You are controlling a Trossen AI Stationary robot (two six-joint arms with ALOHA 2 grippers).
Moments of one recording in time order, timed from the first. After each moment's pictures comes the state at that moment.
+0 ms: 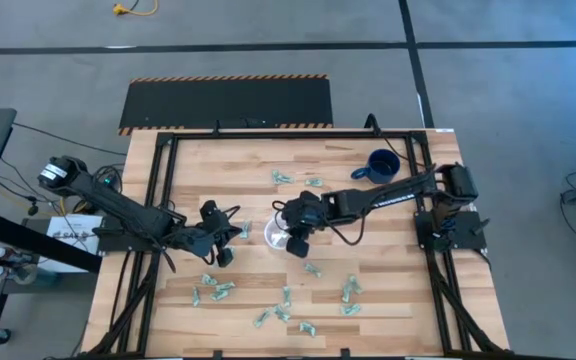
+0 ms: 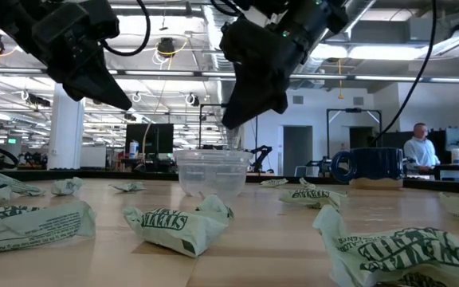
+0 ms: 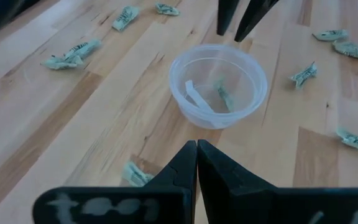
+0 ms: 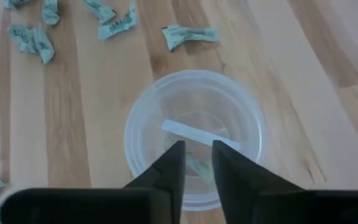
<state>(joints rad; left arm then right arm) -0.40 1.12 0.53 -0.16 -0.58 -0.58 0.09 1.83 1.27 -0.36 0.07 0.29</state>
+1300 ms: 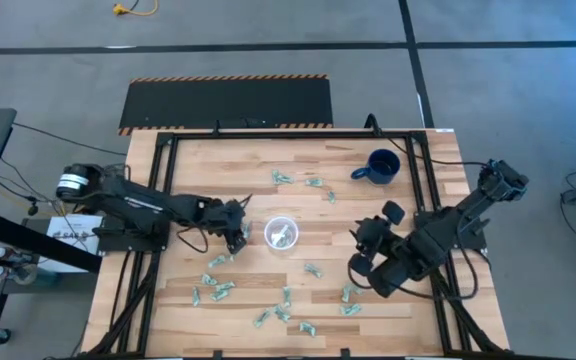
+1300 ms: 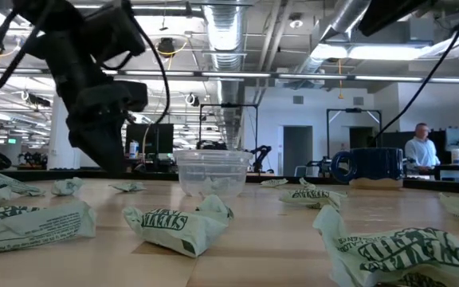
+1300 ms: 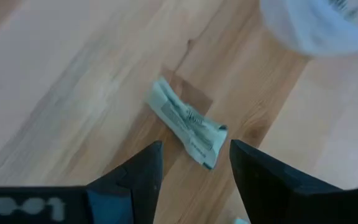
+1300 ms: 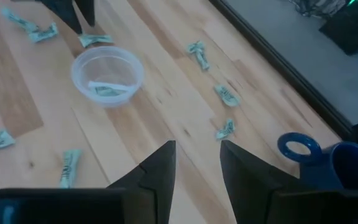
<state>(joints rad) -0.06 1.39 0.60 -0.31 -0.11 -0.66 0.65 1.46 1.27 -1.23 0.85 1.05</state>
